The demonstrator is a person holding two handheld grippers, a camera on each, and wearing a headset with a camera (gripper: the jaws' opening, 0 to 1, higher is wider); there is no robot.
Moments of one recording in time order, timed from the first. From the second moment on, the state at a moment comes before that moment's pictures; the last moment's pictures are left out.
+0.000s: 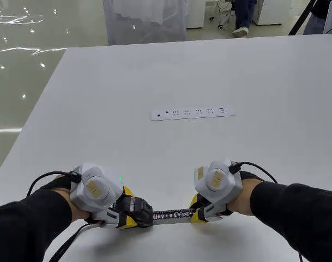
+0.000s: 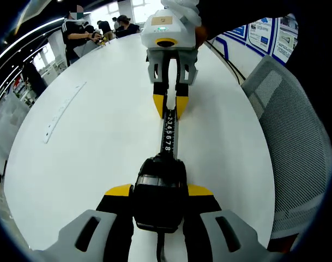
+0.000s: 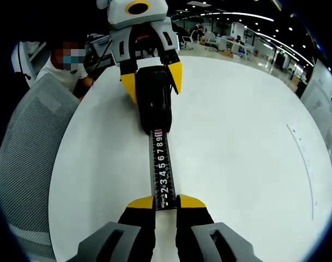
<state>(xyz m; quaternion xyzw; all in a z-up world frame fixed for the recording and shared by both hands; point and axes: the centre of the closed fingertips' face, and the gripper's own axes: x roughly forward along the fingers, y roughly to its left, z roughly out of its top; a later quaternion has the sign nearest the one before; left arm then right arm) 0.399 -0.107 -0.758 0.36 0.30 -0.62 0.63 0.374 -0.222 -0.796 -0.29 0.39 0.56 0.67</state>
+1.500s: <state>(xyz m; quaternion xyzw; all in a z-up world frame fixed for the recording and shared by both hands) 0.398 -0.108 -0.758 0.36 0.30 -0.62 0.63 0.371 -0.249 -0.797 -0.29 0.40 0.55 0.68</state>
